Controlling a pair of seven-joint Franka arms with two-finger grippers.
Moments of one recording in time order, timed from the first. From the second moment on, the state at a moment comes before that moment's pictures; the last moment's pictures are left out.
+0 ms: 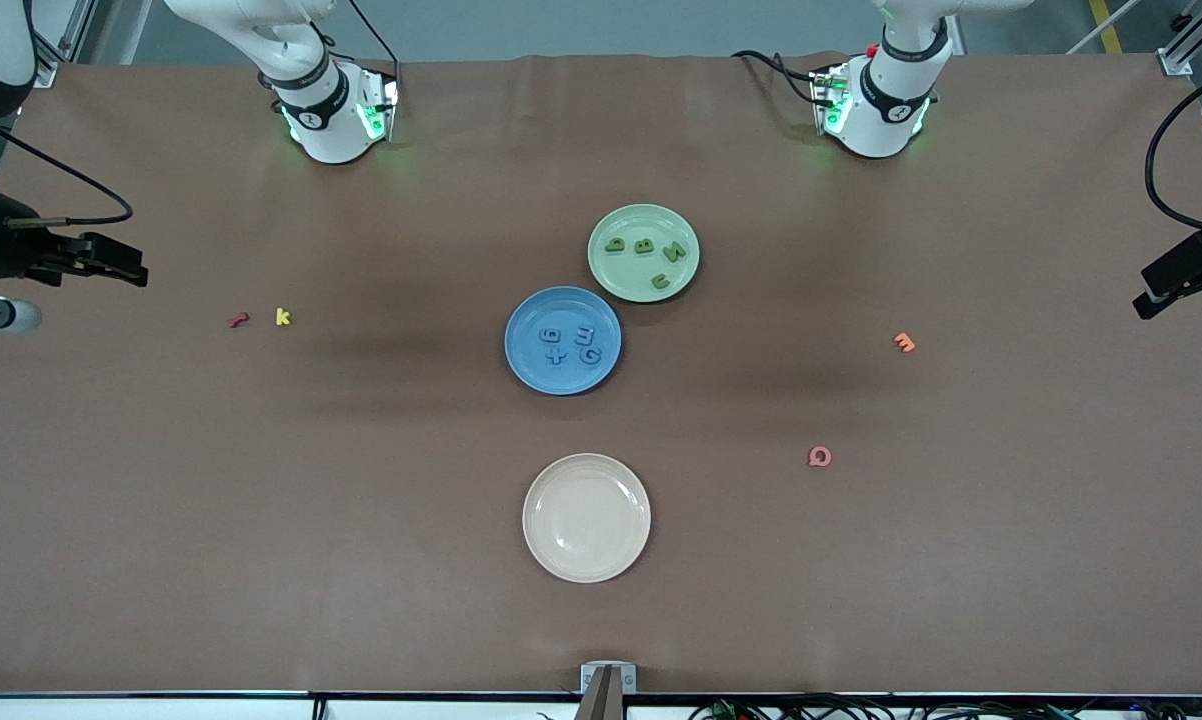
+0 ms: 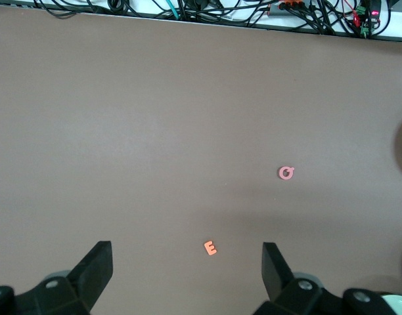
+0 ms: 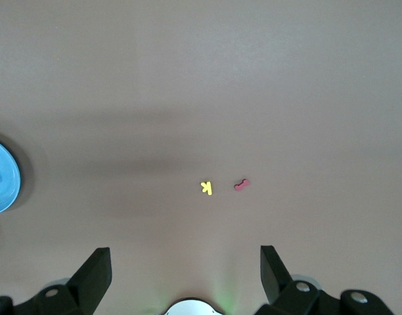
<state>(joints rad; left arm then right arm) -0.02 0.03 0.07 -1.52 -0.02 1.72 -0.02 0.00 0.08 -0.02 -1.52 -0.03 1.43 0.00</state>
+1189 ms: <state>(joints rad) 0.00 -0.03 0.07 -1.61 -0.02 1.70 -0.02 0.00 0.04 -0.01 -1.46 -0.01 1.35 0.08</state>
